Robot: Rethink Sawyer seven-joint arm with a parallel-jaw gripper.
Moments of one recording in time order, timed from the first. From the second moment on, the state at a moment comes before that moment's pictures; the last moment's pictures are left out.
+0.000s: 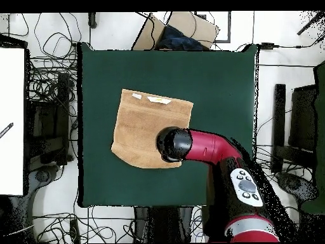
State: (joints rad) arm -0.39 -0.65 0.11 1.78 -0.17 0.57 1.52
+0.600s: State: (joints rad) arm -0.44 -0.62 0.12 1.77 -0.17 0.55 1.52
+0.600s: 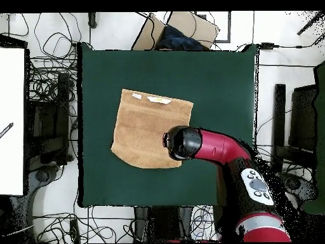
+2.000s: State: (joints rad) arm -0.30 -0.76 0.07 1.79 -0.16 0.53 1.52
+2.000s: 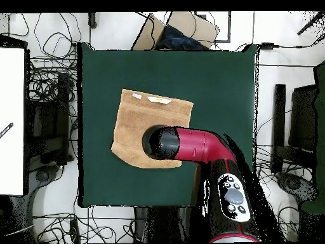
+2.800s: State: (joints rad) arm -0.34 -0.80 0.07 1.80 -0.12 0.53 1.52
